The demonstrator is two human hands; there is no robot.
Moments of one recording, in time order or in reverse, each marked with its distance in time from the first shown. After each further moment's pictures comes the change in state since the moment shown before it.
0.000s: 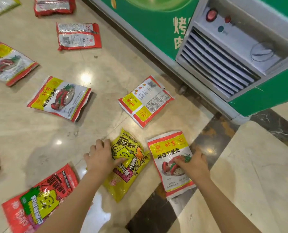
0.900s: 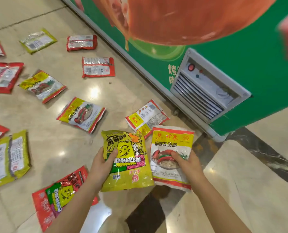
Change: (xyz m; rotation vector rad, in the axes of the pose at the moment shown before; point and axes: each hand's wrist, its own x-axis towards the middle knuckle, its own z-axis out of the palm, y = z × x) left_hand -0.095 0.005 -0.090 -1.318 0.075 -0.066; right_hand -0.085 -0.053 -0.081 0.661 -0.090 -0.248
